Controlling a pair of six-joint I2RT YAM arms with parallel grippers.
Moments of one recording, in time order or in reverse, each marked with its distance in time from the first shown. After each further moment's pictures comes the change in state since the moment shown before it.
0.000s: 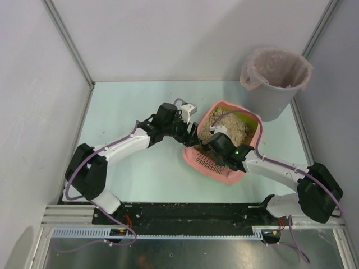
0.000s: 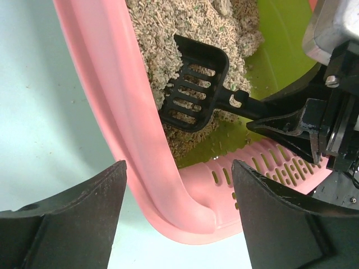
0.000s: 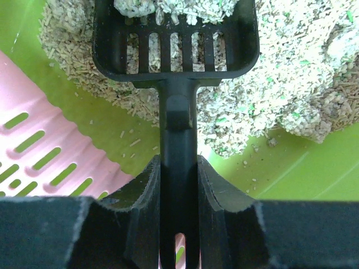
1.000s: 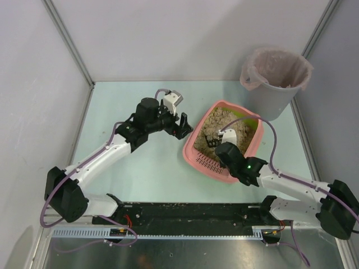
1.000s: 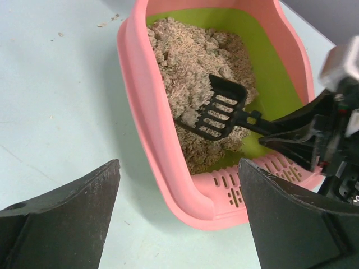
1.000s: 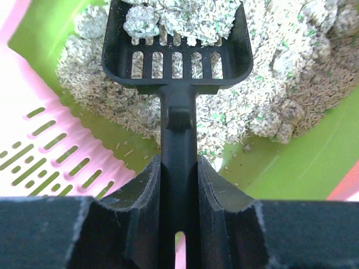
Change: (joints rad) left arm 0.040 -0.269 -0.015 0.002 -0.089 0.025; right arm 0.089 -0.223 -0.163 0.138 0.192 0.010
